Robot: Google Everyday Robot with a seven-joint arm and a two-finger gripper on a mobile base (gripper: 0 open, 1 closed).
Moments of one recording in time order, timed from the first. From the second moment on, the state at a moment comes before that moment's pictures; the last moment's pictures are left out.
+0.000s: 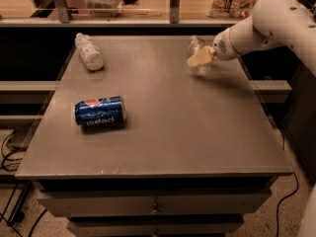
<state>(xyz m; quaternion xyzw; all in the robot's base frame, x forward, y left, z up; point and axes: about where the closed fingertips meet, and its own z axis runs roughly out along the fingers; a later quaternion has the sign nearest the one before) 0.739 -0.143 0.867 -0.28 0.87 0.15 0.37</state>
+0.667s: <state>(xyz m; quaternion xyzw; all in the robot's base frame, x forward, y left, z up) 0.747 -0.119 0.883 -0.32 0.86 0.14 0.38</state>
